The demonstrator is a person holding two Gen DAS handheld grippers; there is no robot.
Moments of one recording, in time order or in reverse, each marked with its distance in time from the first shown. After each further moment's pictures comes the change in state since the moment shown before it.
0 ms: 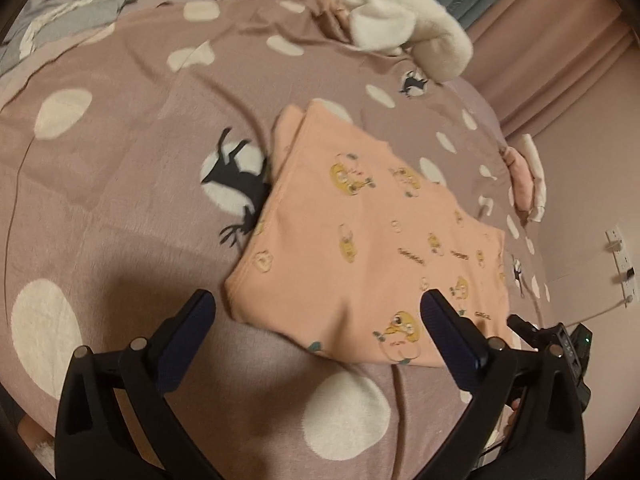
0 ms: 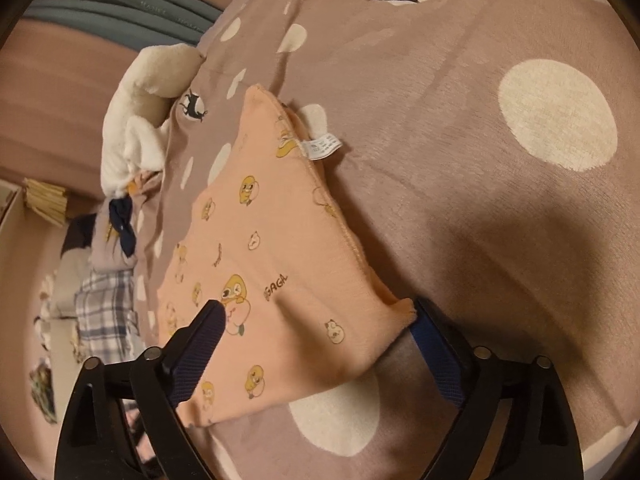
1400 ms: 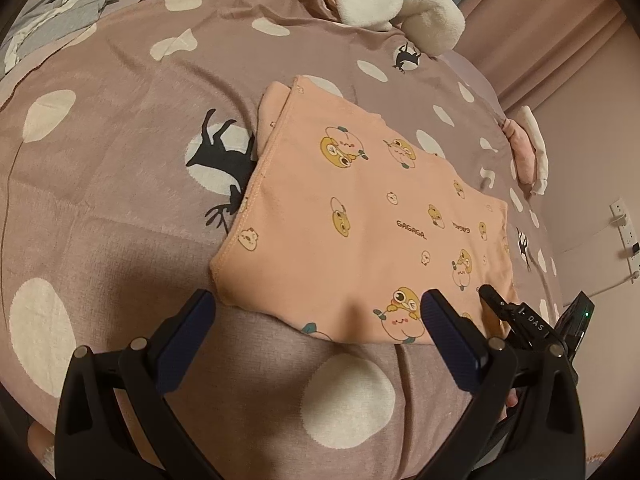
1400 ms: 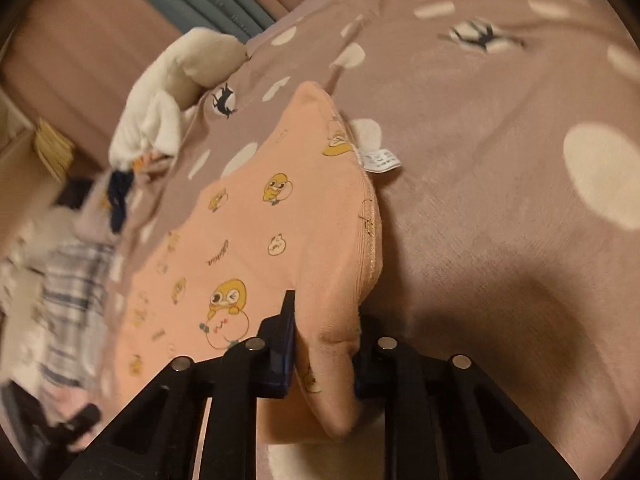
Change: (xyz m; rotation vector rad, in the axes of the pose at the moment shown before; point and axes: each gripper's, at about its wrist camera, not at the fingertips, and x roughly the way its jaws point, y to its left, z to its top) left arm 0.013 -0.005 -0.005 0.046 0.074 0.021; right arm 0.019 0.017 0.000 -0.210 -0.127 -0.014
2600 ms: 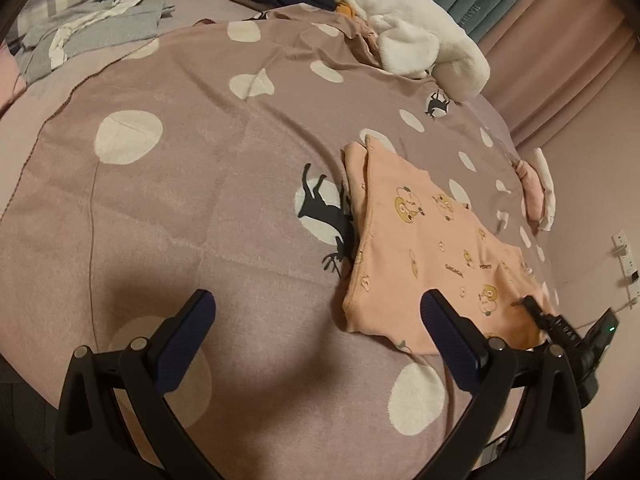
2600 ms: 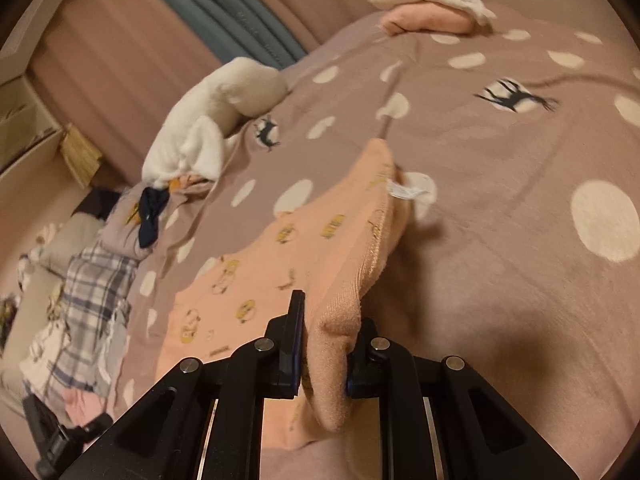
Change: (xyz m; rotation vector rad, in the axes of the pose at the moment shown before) left arm -0.046 0.075 0.014 -0.051 -0.099 0.029; right arm -0.029 0.051 -0.003 -0.096 -0.126 0.036
